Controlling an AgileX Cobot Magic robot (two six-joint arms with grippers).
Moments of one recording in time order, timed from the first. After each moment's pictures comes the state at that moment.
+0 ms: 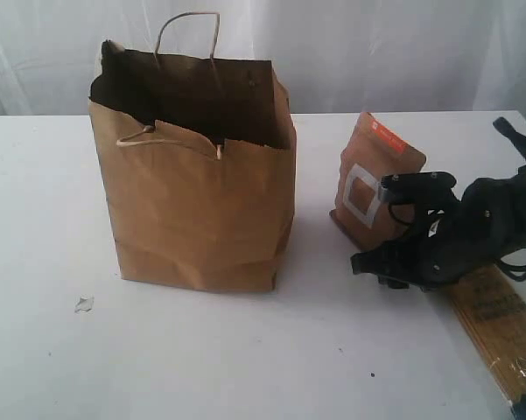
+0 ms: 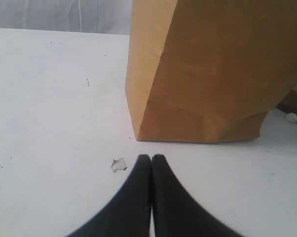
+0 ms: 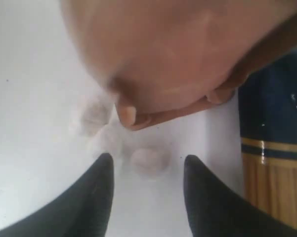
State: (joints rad) left arm -0.38 0.05 0.02 -0.16 0.22 -0.05; right arm 0.28 1.77 -0.79 0.13 0.18 0.01
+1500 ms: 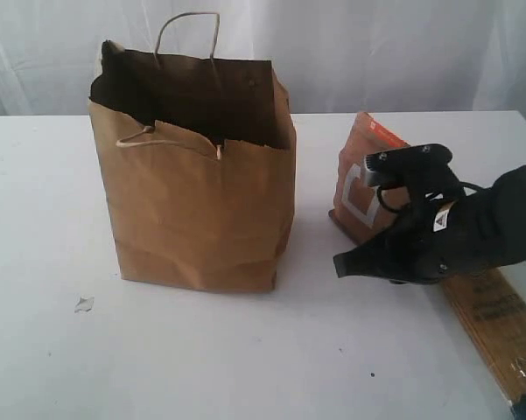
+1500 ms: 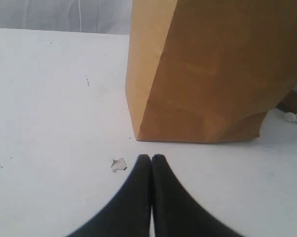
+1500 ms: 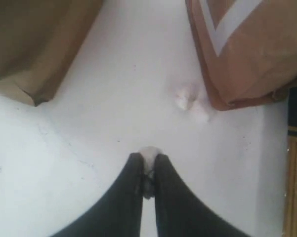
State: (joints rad) left arm -0.38 0.05 0.02 -0.16 0.22 -0.05; right arm 0.42 1.46 -0.72 0.14 0.28 -0.01
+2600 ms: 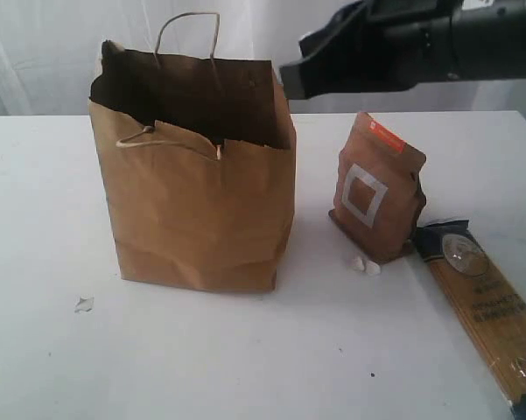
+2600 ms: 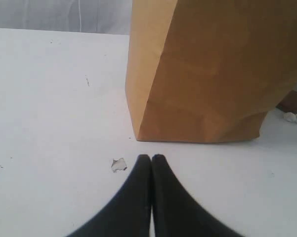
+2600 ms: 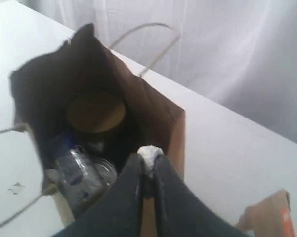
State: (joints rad) left arm -0.38 0.05 0.02 -0.16 0.22 -0.05; right arm 0.60 1.22 -1.09 0.14 0.34 -0.21
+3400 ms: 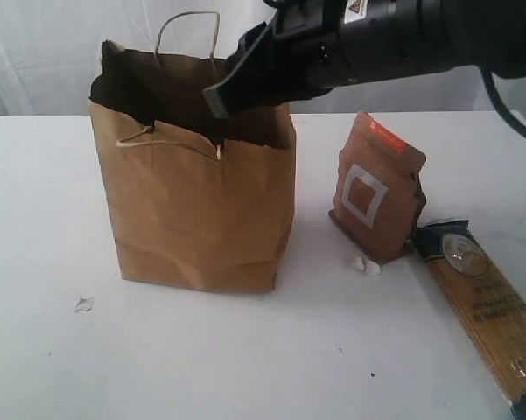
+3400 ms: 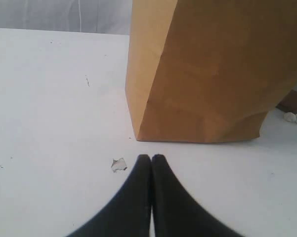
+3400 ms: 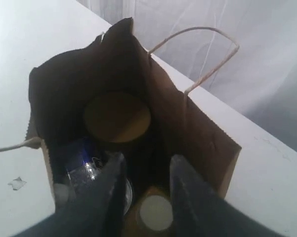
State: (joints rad) left arm -0.38 0.05 0.02 -0.16 0.22 -0.05; right arm 0.68 1.41 -1.22 0.08 0.33 -0.23
